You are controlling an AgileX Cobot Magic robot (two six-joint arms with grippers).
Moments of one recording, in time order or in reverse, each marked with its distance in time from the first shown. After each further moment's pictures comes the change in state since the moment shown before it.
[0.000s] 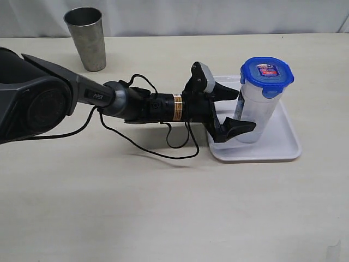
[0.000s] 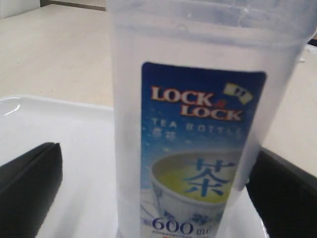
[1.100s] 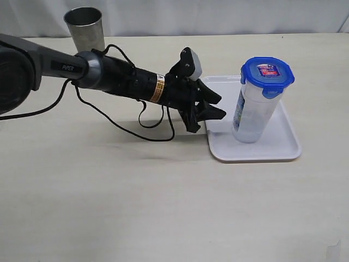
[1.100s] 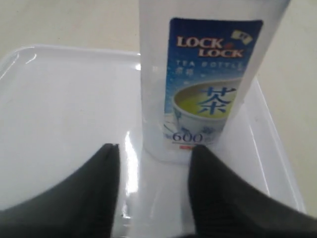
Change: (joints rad) left arm 0.093 -0.126 0.000 0.467 0.105 -0.288; right arm 0.000 0.000 0.000 0.000 0.000 -0.002
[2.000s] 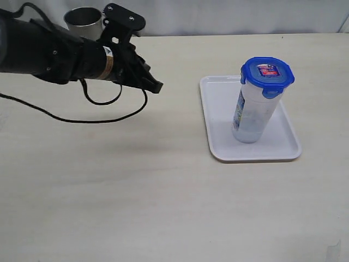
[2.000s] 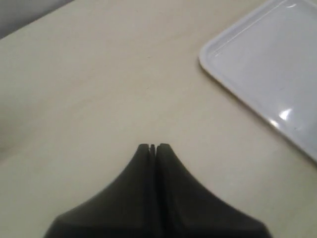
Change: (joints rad) left arm 0.002 -0.560 0.482 0.224 0.819 -0.641; right arm 0.000 0.000 0.000 0.000 0.000 0.000
